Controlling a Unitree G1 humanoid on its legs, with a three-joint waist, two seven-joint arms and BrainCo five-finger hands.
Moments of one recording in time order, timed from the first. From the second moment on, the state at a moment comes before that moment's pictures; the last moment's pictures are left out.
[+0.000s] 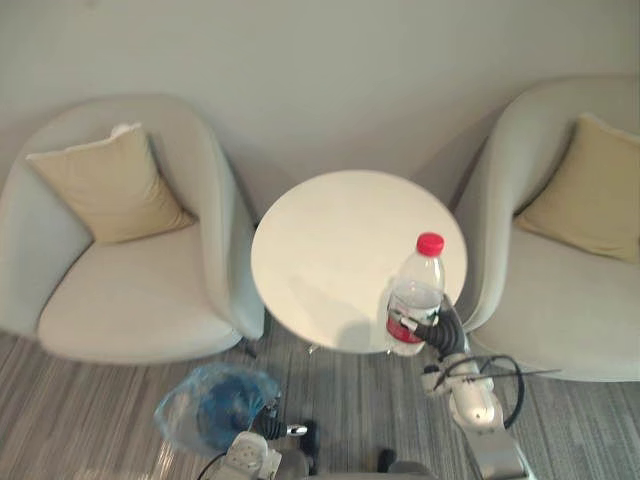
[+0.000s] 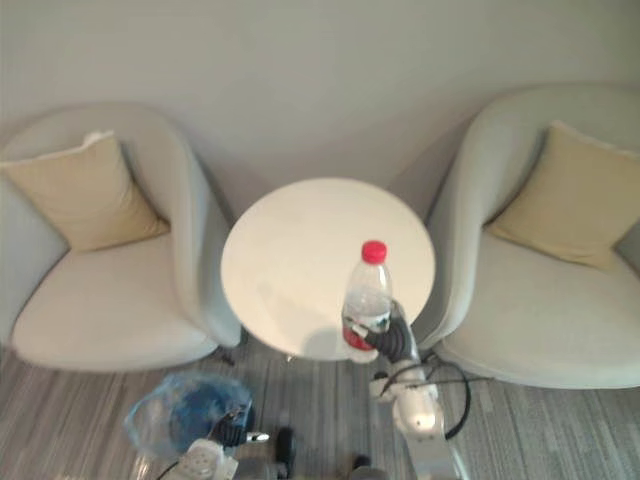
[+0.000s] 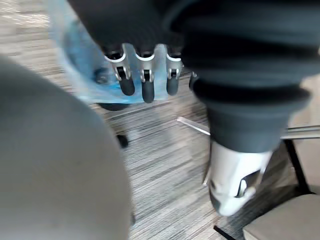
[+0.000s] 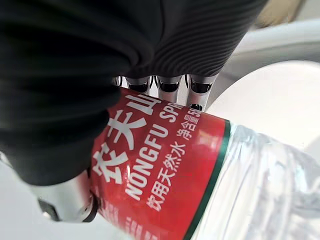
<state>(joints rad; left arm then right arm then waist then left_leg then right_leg) 0.01 0.07 -0.27 0.93 0.14 -0.08 0.08 0.03 -0.24 0.10 -0.08 -0.28 -0.20 -0.20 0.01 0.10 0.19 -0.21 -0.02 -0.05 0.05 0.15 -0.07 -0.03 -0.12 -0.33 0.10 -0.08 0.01</state>
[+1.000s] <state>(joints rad) 0.02 0.09 -0.18 0.95 0.19 -0.08 0.08 0.16 -0.11 -0.03 0.05 -0.28 -0.14 -0.21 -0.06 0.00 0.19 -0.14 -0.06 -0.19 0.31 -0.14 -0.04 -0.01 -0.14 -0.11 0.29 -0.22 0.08</state>
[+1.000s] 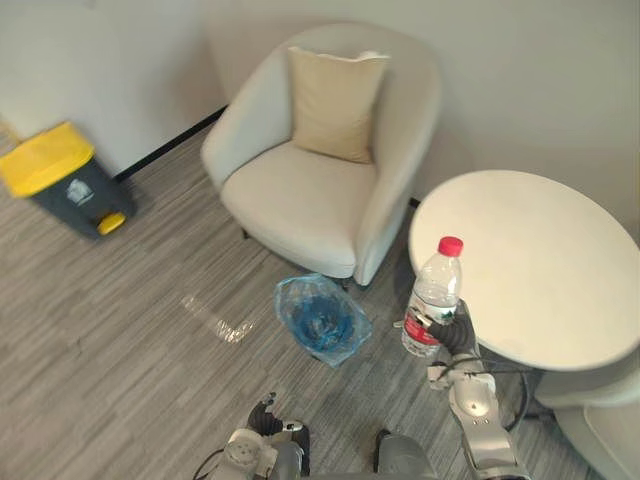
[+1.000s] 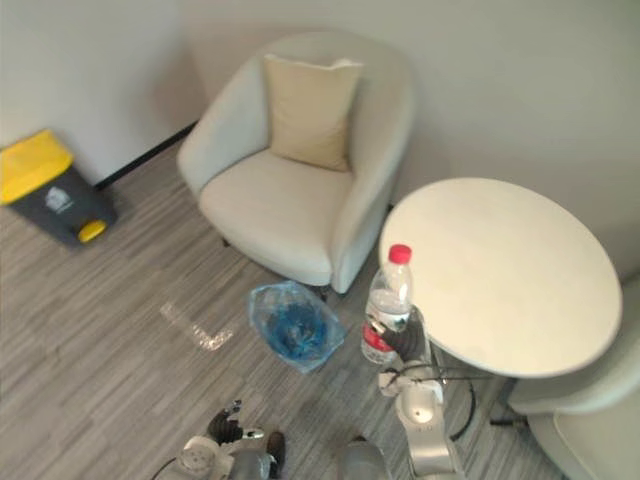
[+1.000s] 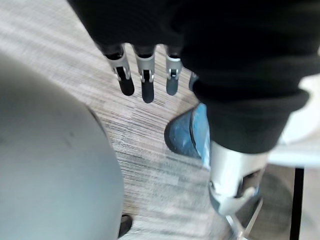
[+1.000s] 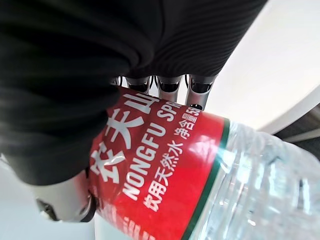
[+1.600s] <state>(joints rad) 0.05 0.08 -0.18 0.93 0.20 -0.08 0.09 0.16 -0.08 -0.03 0.06 -0.27 -0.14 -0.23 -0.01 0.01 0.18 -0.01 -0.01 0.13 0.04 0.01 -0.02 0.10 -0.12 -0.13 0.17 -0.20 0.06</state>
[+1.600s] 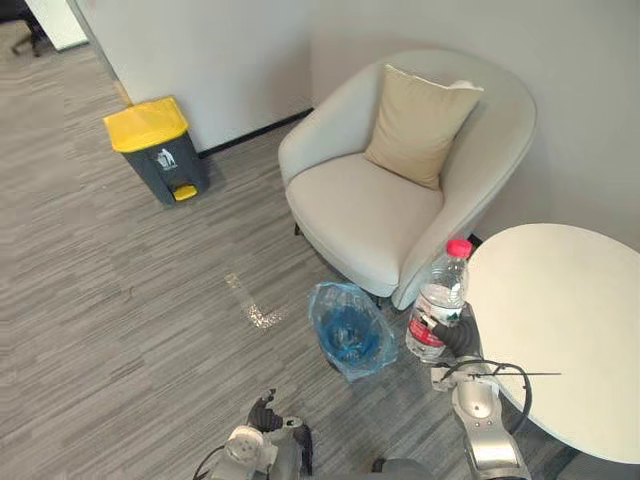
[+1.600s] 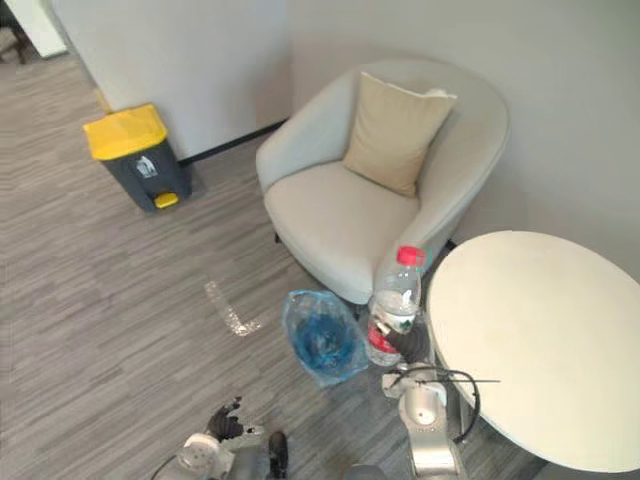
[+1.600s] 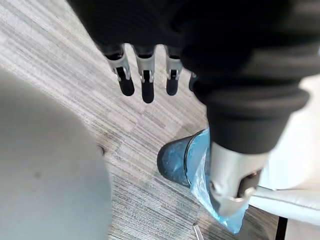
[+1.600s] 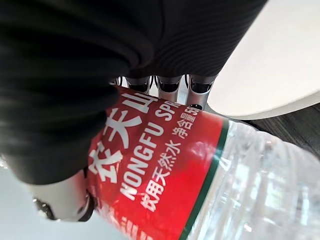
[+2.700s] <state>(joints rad) -0.27 0.09 -0.02 0.58 0.00 -0.12 0.21 -0.71 -0.49 0.11 0.30 -0.26 -0.12 -0.36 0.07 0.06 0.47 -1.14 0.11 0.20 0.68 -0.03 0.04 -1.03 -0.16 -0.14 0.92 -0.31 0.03</state>
